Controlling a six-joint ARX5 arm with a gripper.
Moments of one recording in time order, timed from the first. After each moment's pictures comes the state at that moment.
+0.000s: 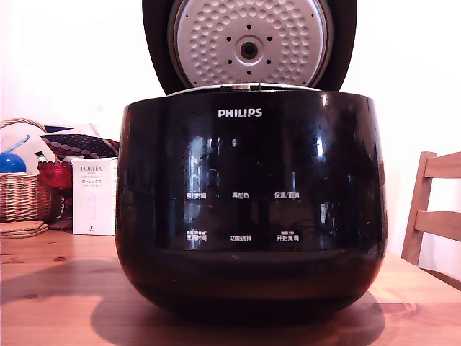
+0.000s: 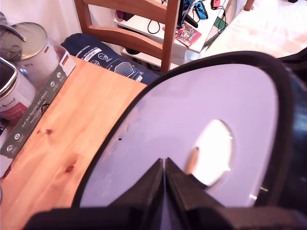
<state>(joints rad) -0.62 1.81 2.20 -1.25 0.39 0.37</state>
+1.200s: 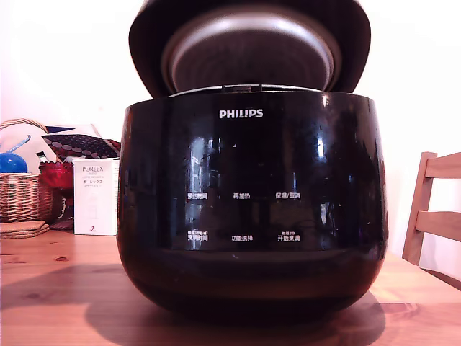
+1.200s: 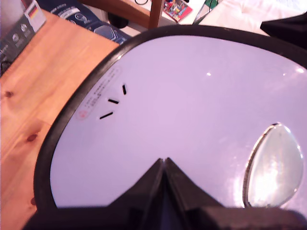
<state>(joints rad) -0.62 1.67 1.76 -1.05 0.42 0.34</state>
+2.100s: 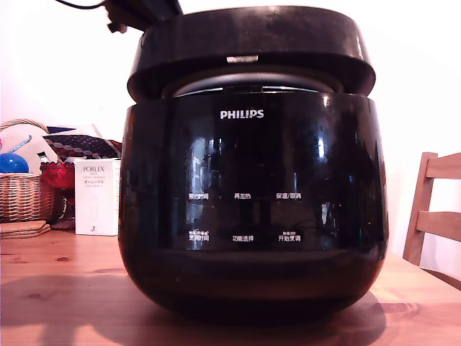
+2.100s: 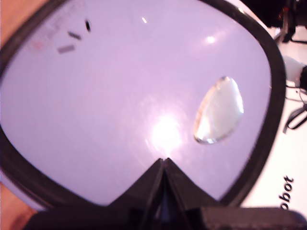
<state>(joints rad) -0.59 1.50 1.49 -1.05 0.50 0.34</state>
